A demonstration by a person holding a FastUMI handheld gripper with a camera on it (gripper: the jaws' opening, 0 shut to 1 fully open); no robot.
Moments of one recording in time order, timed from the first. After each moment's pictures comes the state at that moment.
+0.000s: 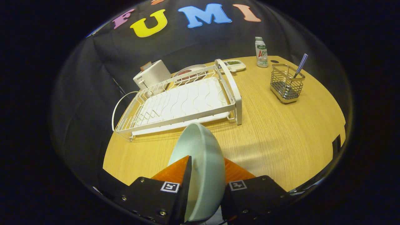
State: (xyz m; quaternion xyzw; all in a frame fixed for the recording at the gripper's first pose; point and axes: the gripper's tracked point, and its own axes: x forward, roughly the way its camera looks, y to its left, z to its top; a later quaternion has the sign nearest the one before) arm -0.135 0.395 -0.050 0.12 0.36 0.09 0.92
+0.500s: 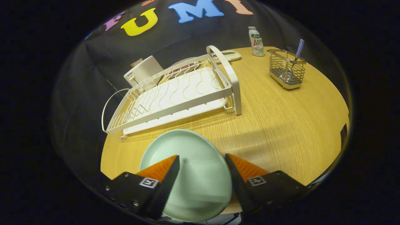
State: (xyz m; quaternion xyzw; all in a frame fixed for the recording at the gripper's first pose) arm -0.121 0.385 -0.082 0.13 0.37 0.06 0.92
